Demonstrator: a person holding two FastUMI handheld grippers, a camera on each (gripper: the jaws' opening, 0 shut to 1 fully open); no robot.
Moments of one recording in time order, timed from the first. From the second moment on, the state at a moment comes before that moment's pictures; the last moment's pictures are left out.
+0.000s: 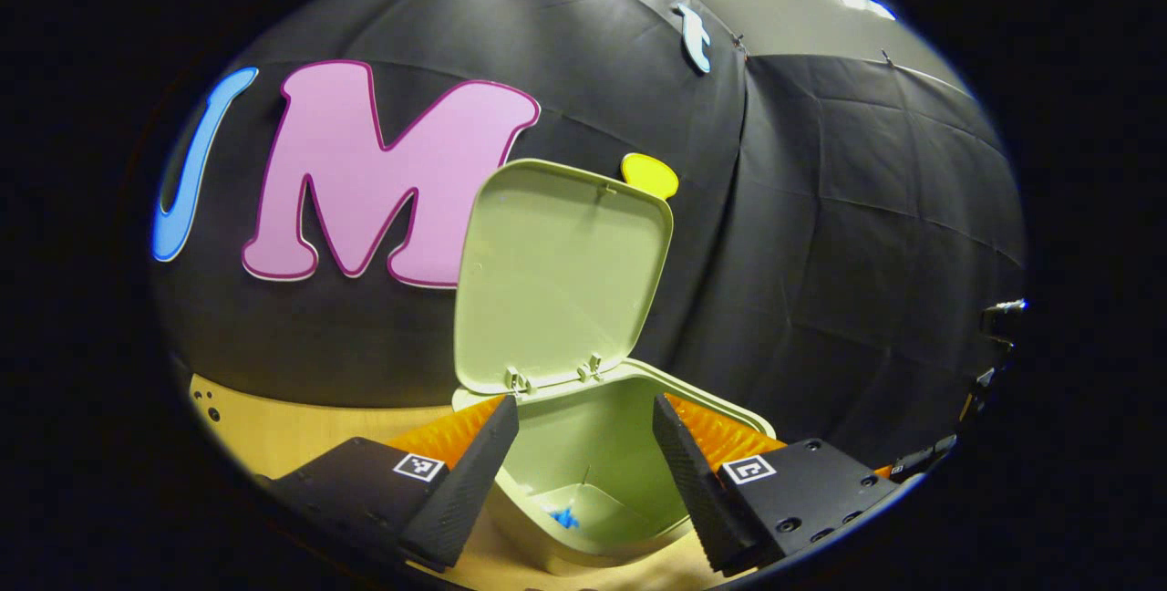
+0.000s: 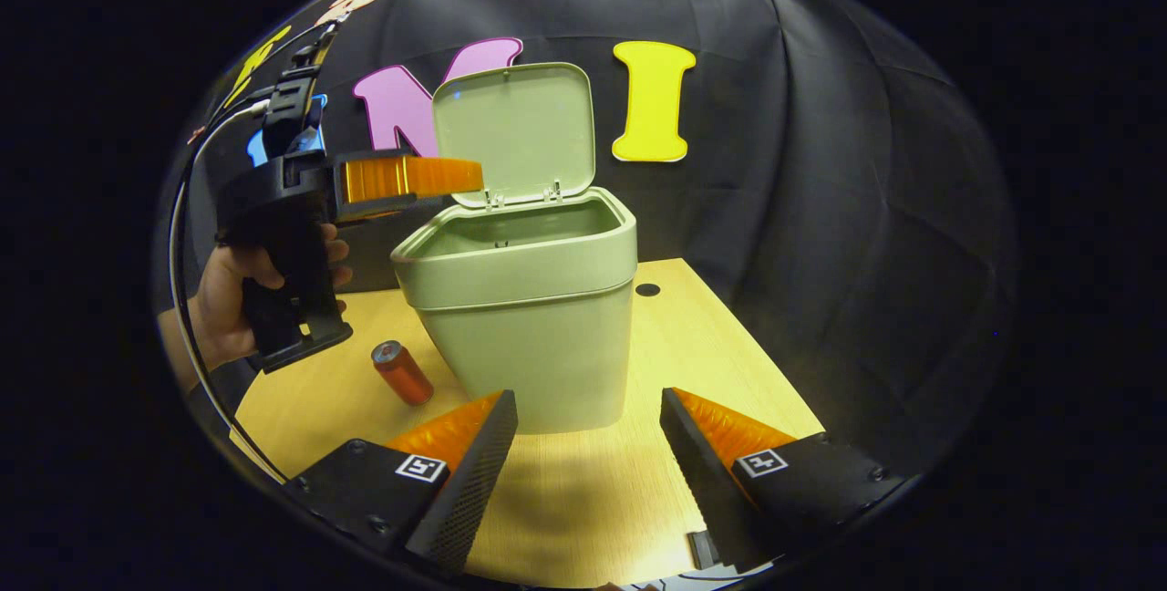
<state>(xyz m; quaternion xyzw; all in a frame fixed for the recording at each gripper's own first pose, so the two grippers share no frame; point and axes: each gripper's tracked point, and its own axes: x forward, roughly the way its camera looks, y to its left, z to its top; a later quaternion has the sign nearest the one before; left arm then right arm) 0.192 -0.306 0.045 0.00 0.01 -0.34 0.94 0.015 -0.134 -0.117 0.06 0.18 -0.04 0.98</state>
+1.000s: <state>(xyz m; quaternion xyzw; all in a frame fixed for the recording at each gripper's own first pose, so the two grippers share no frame) 0.092 0.009 -0.060 -0.01 0.10 -0.03 0.99 0.032 0.021 -0.180 0.00 0.24 0.15 0.96</state>
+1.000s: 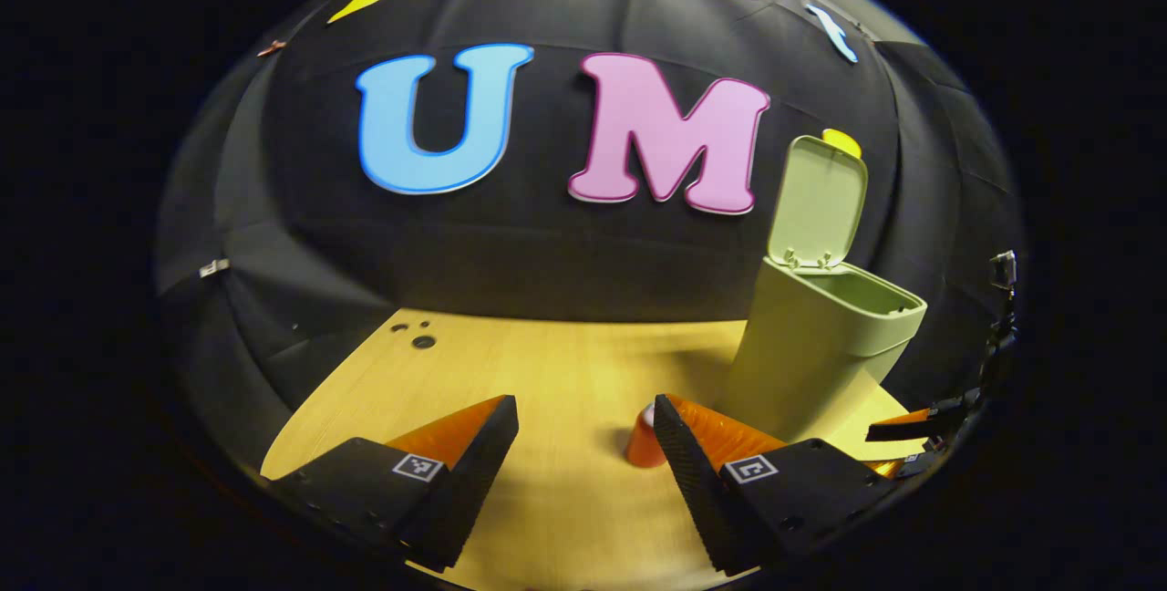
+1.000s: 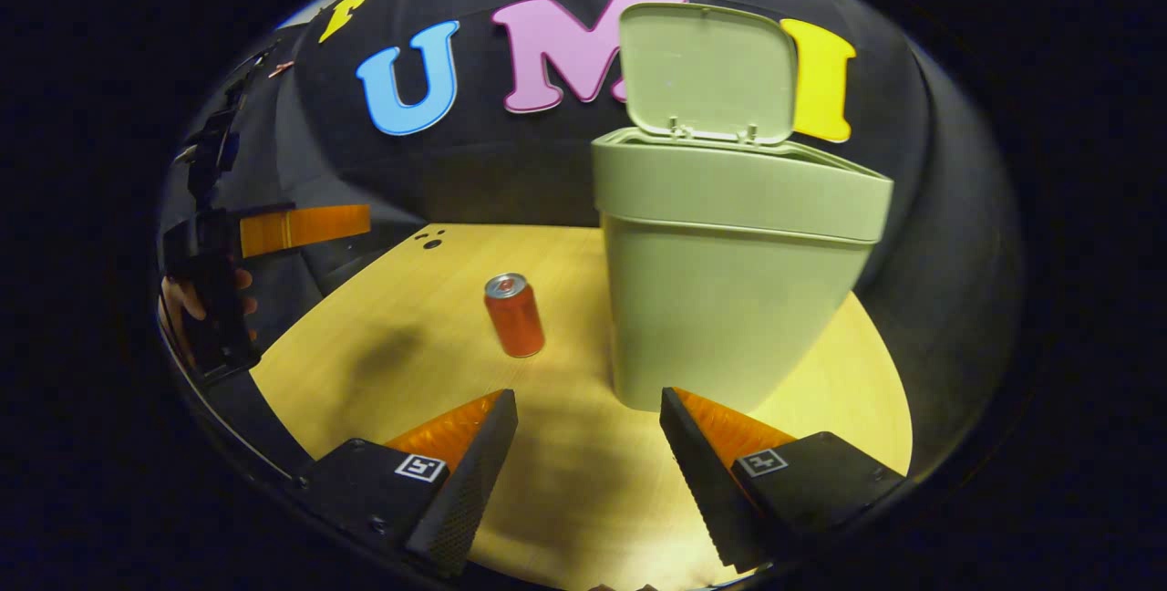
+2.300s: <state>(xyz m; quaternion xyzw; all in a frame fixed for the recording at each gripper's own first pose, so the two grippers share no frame) 0.018 0.121 -0.141 -0.07 0.18 0.15 0.97 0.209 0.150 -0.273 -0.03 0.23 0.17 0.96</state>
